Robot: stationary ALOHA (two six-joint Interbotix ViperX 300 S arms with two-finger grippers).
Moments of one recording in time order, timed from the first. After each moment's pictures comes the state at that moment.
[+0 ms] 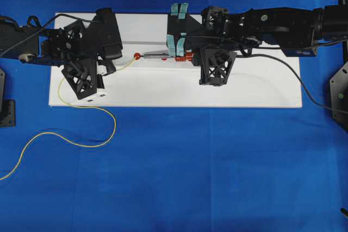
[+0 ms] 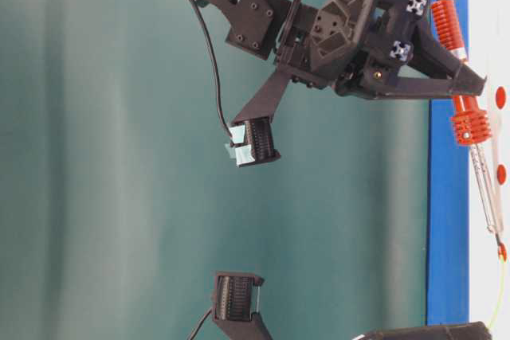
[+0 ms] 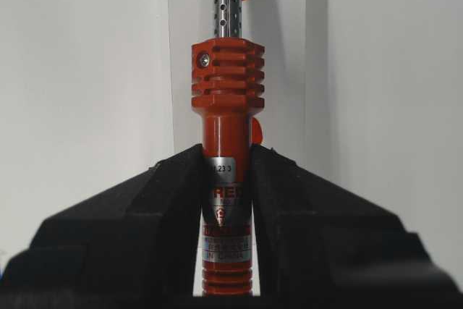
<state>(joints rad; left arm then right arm) 0.14 -0.17 0.83 0.00 0.25 -0.13 -0.20 0.09 0.47 0.03 0.52 -0.03</state>
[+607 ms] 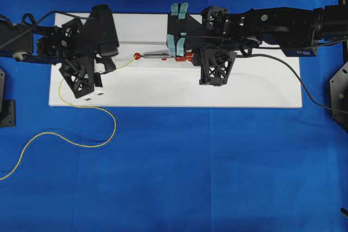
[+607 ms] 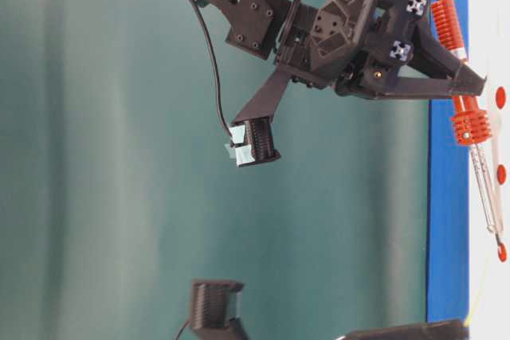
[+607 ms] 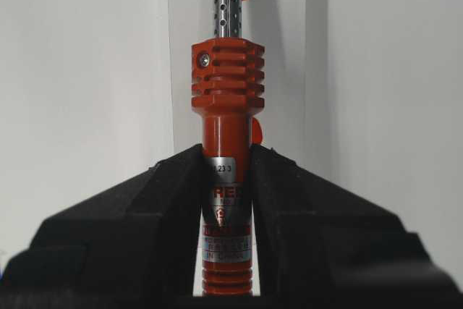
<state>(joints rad) 0.14 -0.23 0.83 0.00 0.27 -0.12 -0.20 0.09 0.47 0.03 0.52 -0.03</state>
